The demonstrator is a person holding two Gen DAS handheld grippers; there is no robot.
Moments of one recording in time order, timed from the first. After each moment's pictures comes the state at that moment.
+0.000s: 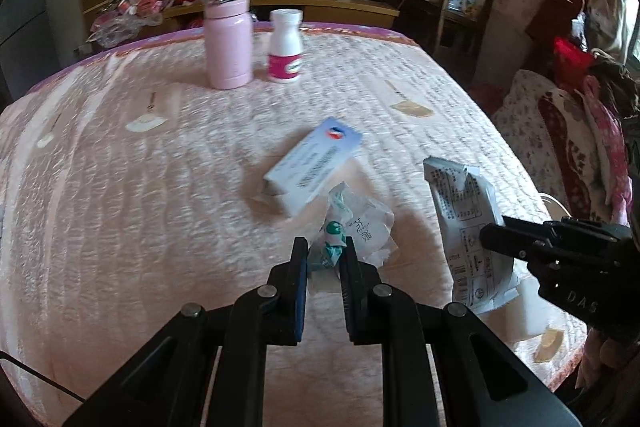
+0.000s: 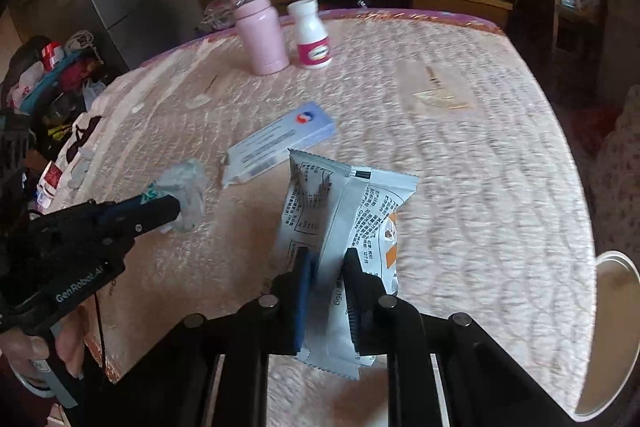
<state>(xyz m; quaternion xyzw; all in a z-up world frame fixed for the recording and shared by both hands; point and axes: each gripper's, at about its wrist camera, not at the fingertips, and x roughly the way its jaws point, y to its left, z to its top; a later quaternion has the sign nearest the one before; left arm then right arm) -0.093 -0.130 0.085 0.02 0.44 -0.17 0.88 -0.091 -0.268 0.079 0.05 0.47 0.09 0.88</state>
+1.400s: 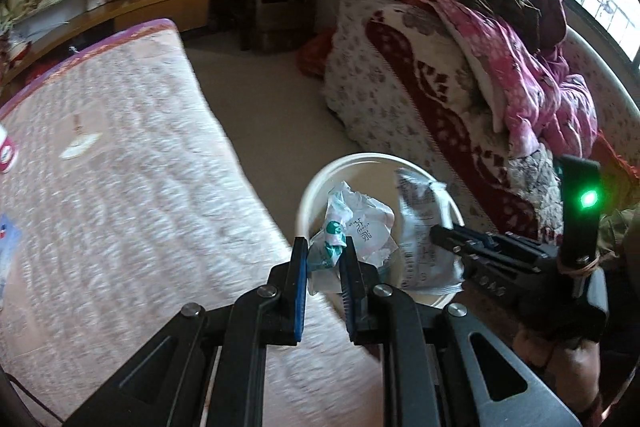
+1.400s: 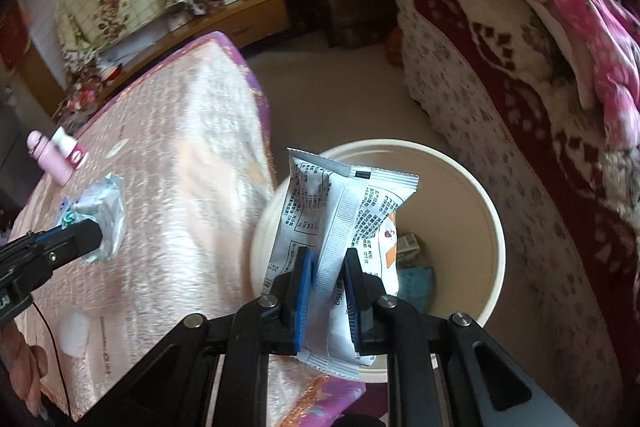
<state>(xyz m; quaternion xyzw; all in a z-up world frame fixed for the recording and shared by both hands) -0.155 -0.474 0.087 0.09 0.46 -0.38 0.80 -0.239 -0.605 0.046 0.20 0.44 -0.17 0.86</state>
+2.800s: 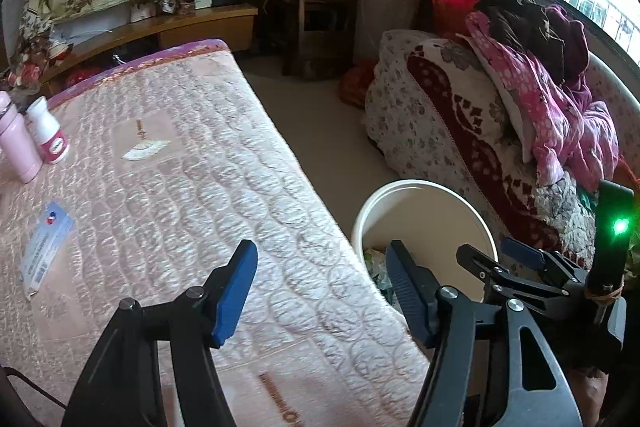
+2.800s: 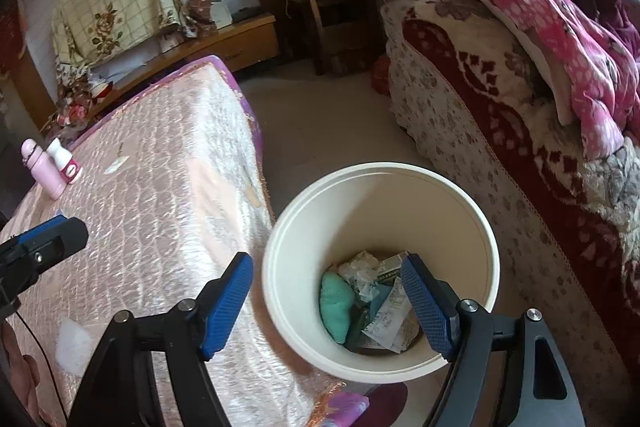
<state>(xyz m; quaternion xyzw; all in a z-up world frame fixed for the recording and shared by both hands) -0.147 -0.404 0.106 0.07 0.42 -0.32 0.85 -0.236 -0.565 0.068 0.18 0.40 -0.21 0.87</state>
